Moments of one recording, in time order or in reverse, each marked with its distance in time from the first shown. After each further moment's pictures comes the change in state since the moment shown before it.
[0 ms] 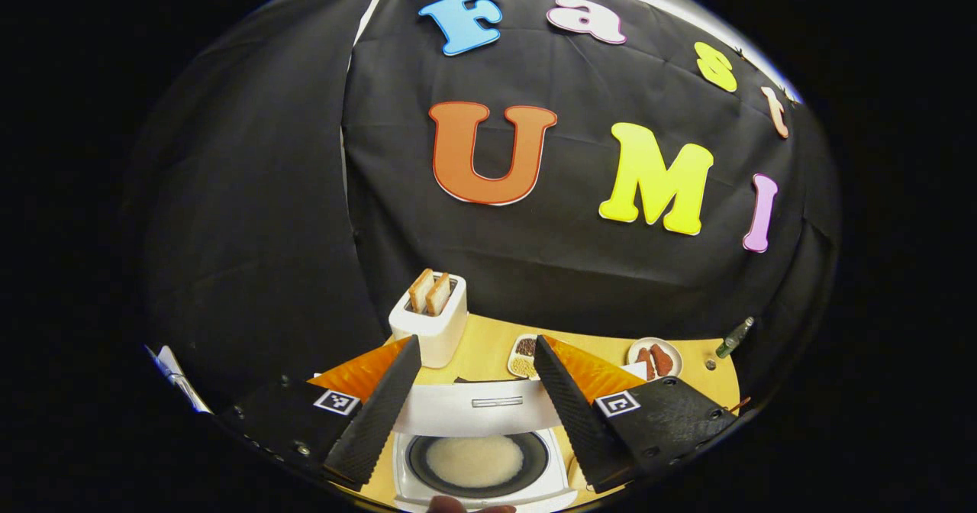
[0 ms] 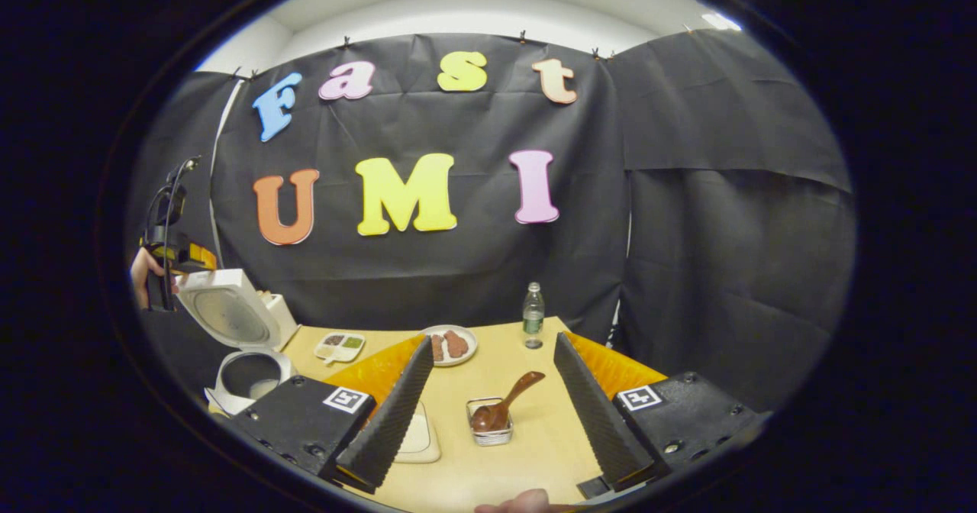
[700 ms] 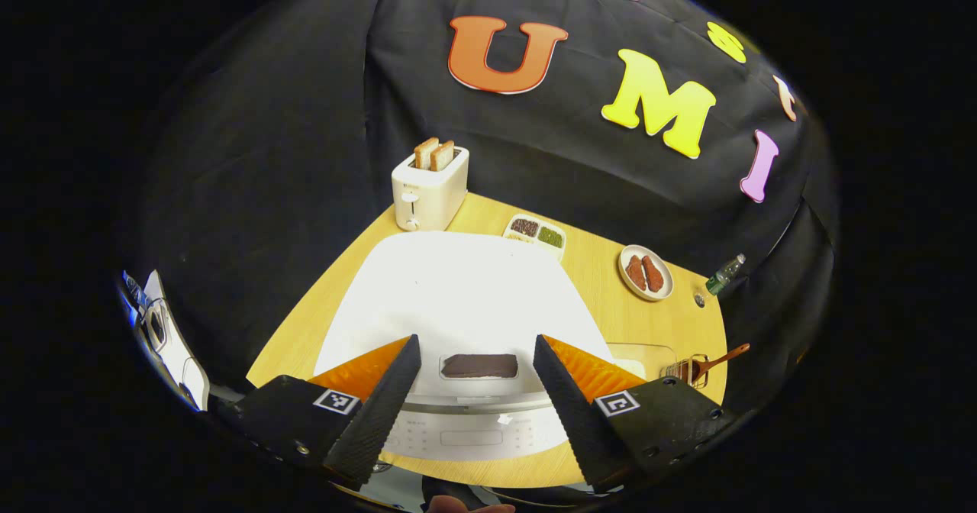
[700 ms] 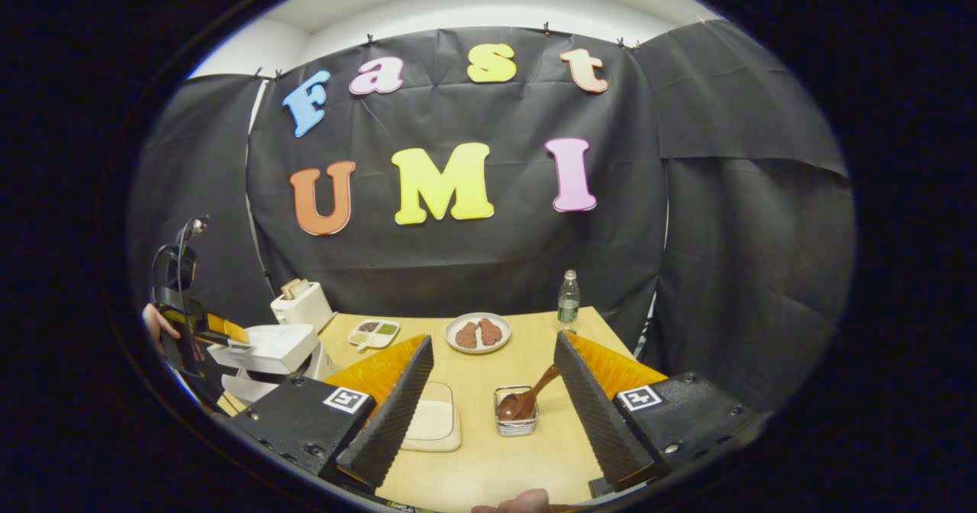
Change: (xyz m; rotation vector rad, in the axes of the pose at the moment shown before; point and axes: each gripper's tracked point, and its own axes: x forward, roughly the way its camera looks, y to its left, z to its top) left arm -0.055 -0.009 -0.179 -0.092 0.340 -0.012; right arm -0.006 0.012 -0.020 -0.005 0.048 0.133
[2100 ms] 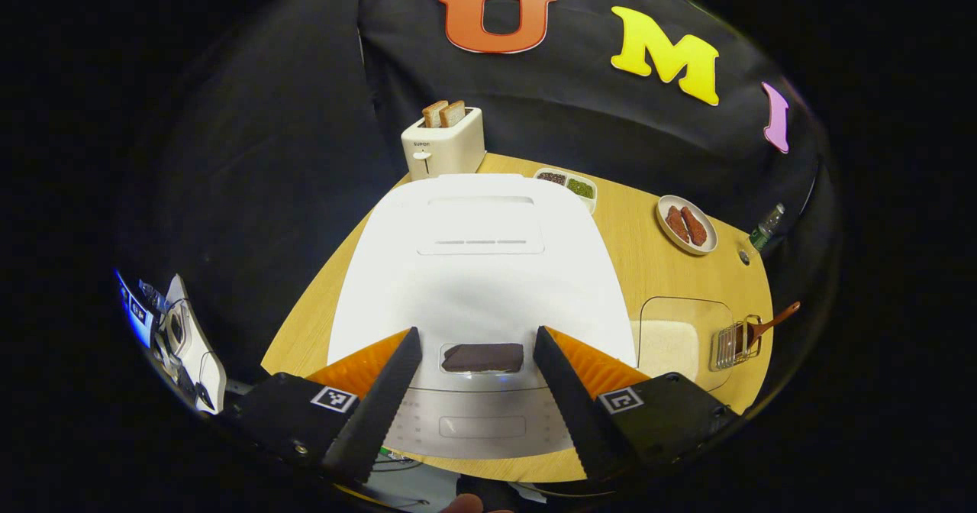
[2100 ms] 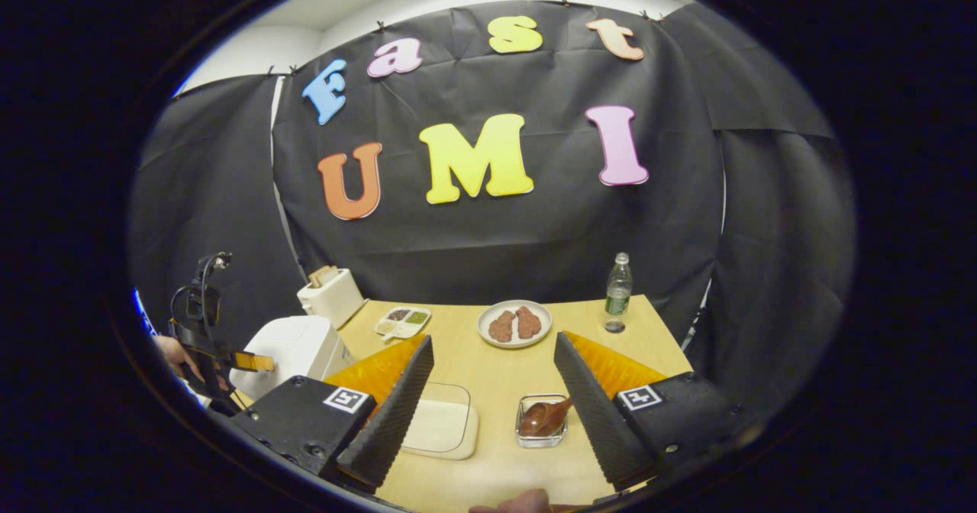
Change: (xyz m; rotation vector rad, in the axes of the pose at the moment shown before) left arm 0.027 0.009 -0.044 0.088 0.053 0.139; right arm 0.080 0.011 -0.008 -0.003 0.064 0.197
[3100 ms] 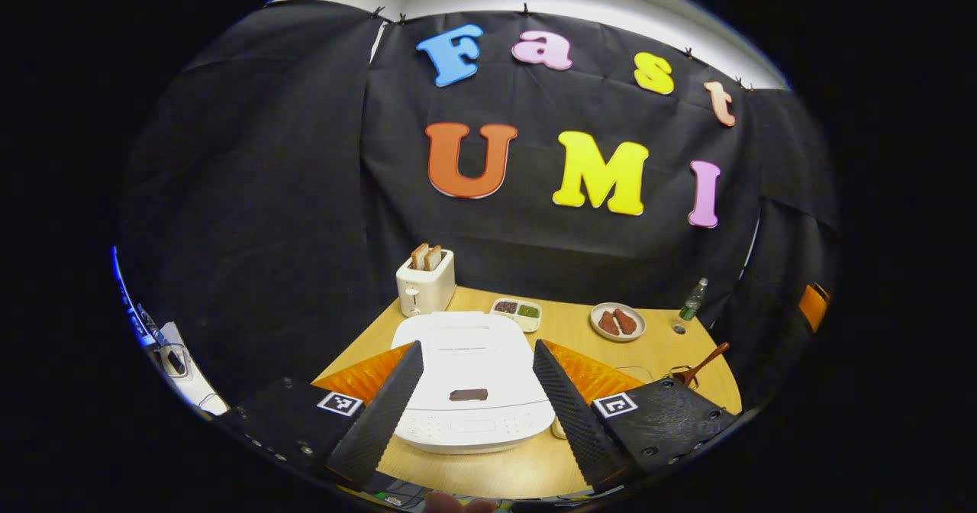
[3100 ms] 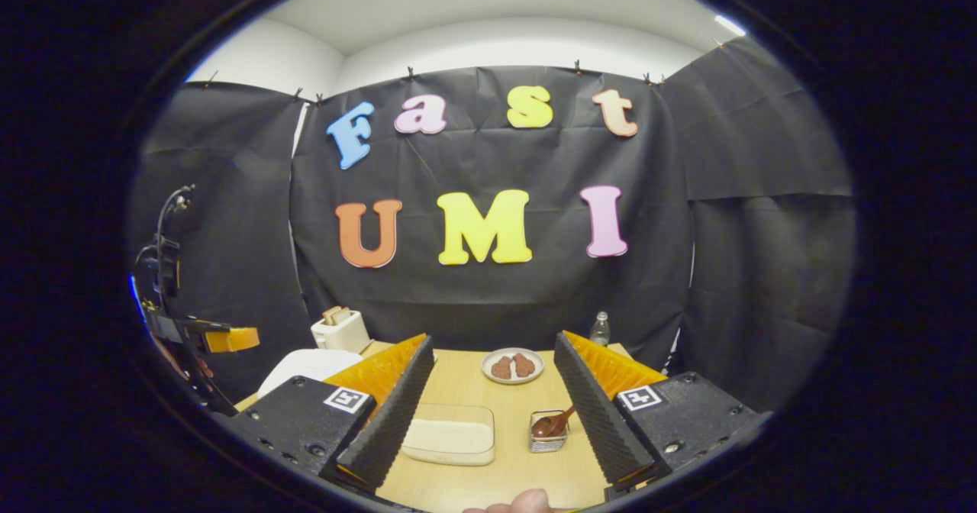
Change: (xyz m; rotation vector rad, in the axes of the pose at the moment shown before) left arm -0.206 -0.003 0.064 0.033 -0.590 -0.174; right arm -0.153 0.091 0.052 -0.061 -0.256 -0.102
